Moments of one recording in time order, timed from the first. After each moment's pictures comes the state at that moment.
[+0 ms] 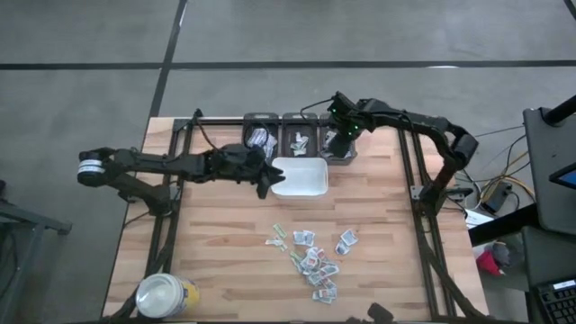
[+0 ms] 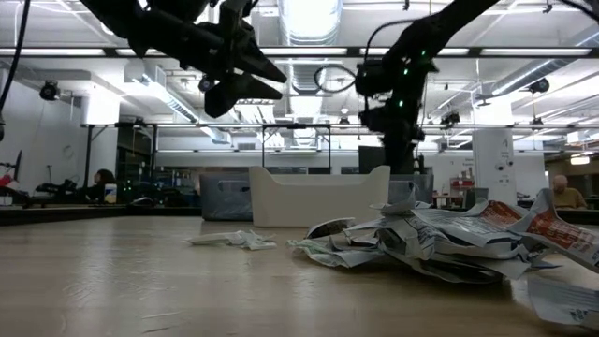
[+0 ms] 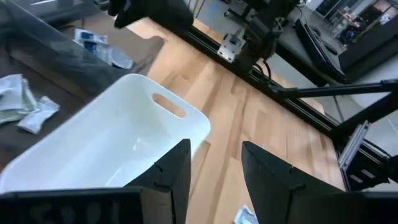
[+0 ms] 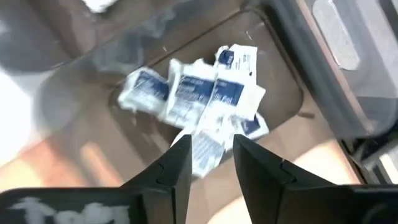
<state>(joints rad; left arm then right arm) 0.15 1.27 0.78 0.16 0.05 -0.50 -0.63 1.72 1.31 -0.85 0.08 -0.06</state>
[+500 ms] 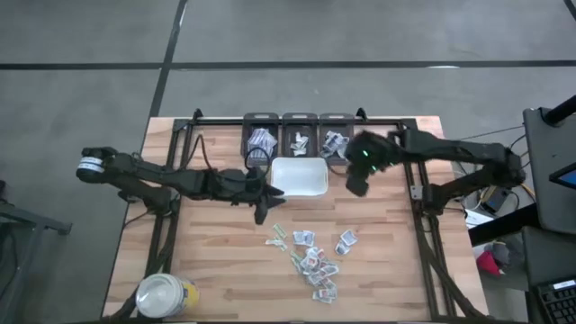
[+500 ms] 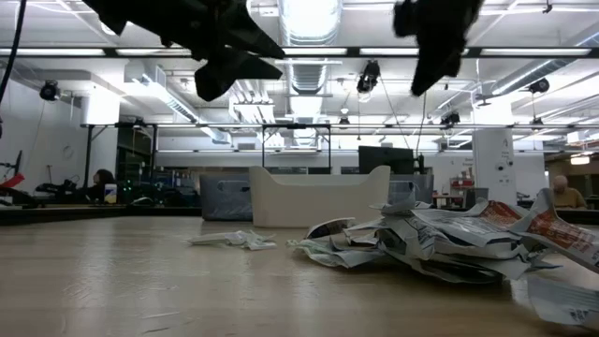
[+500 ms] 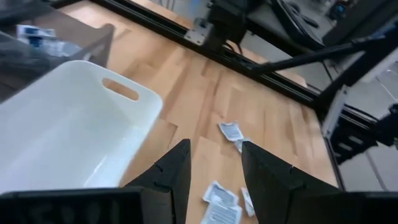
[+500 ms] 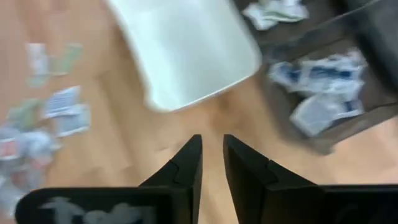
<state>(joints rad) -0.08 1.27 0.78 0.16 -0.12 -0.48 -0.18 1.27 1.20 -0.99 0.07 0.26</state>
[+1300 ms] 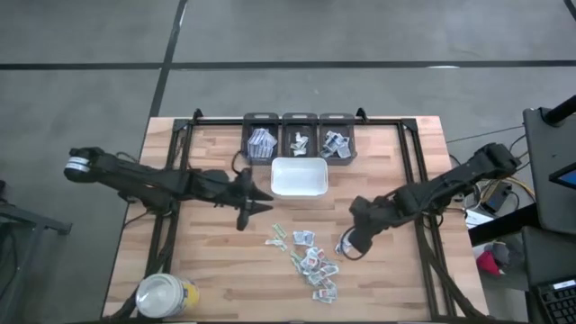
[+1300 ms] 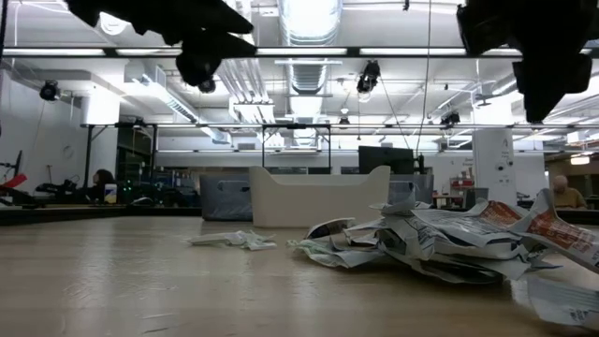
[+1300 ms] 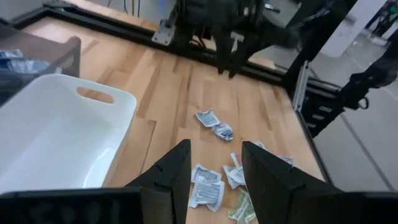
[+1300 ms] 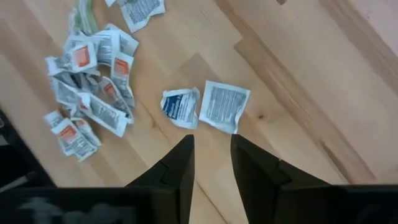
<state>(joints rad) -0.13 1.11 0.70 0.12 -0.05 -0.35 0.40 1.31 0.96 -0.87 0.05 1.13</state>
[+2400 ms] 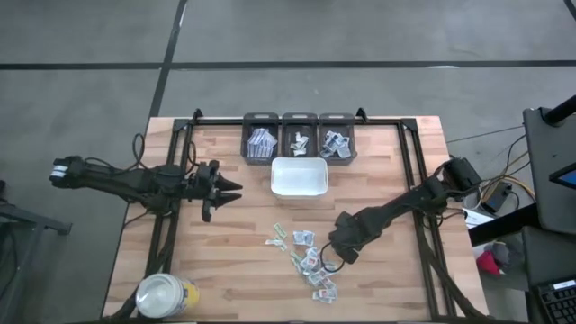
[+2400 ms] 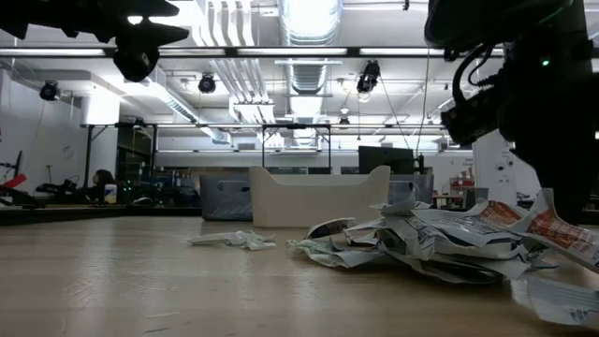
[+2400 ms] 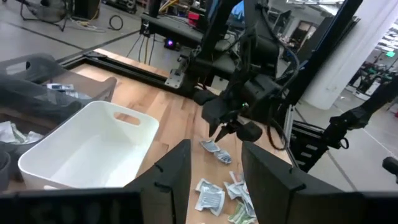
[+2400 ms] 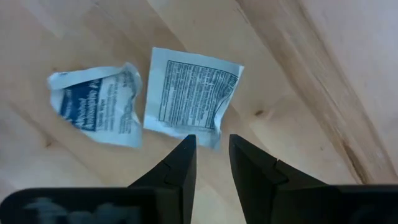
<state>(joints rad) -0.14 0.58 0.43 0.06 -0.14 -0.37 0.40 1.74 1.00 -0.87 -0.02 1.12</state>
